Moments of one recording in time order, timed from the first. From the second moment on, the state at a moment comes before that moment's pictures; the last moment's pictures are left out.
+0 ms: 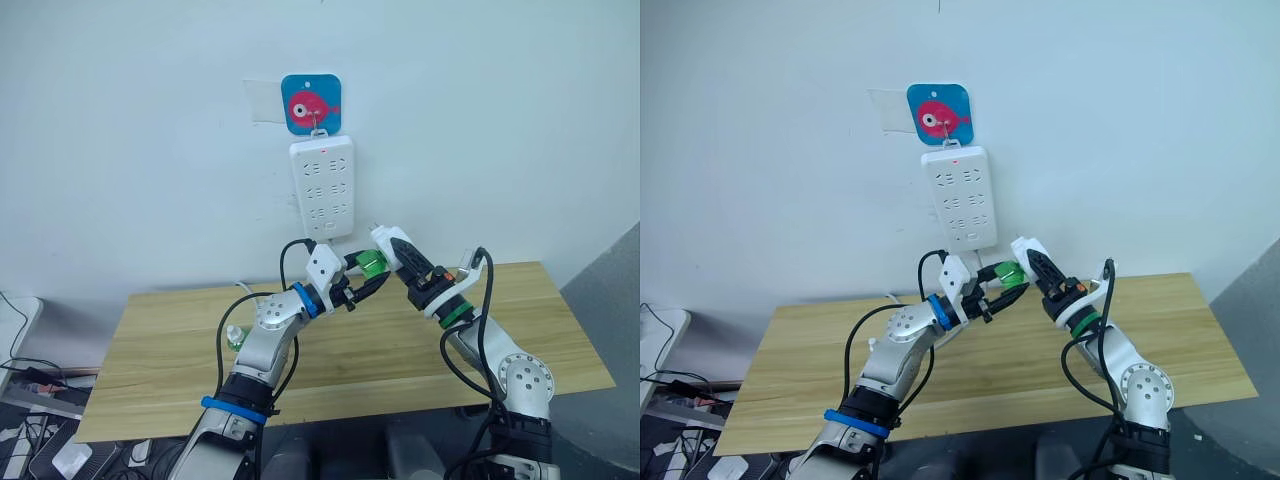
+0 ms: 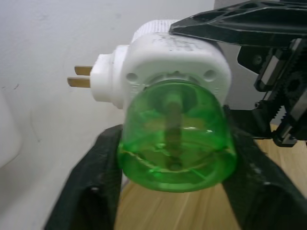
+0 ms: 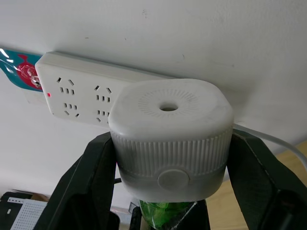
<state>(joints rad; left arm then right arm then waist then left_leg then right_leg) -0.39 0.11 -0.19 0.26 -0.20 -0.07 -0.75 -0.19 0.00 -0.26 -0.16 1.40 0.81 0.00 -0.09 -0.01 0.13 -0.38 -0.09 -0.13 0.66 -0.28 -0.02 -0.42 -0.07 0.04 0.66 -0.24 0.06</state>
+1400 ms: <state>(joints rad) -0.35 0.40 -0.25 0.08 -0.20 -0.09 -1.15 -0.52 -0.53 -0.07 0.21 1.19 1.47 0.65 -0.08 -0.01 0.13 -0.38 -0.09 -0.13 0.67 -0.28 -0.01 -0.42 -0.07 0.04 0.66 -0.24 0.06</state>
